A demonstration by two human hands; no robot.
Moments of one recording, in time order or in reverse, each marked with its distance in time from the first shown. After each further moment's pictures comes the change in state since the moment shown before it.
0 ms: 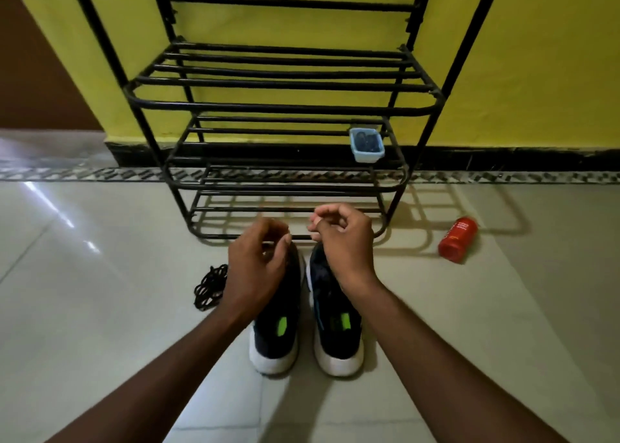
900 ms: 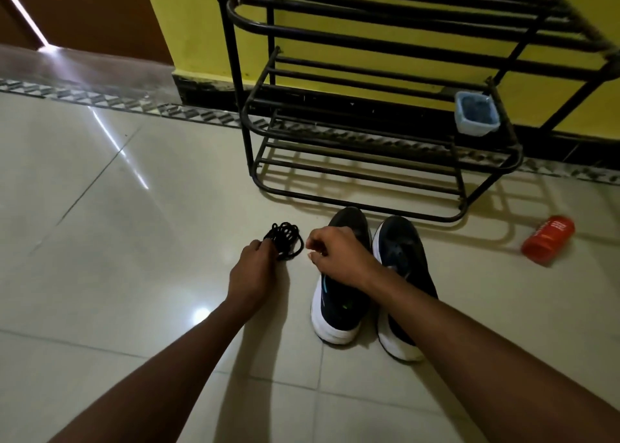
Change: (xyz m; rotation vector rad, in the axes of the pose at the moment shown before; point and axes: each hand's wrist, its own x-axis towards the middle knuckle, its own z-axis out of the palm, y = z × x) left_hand -0.070 -0.170 -0.058 0.529 -0.272 -0.404; right_hand -0.022 0.077 0.103 -0.809 -0.801 -0.235
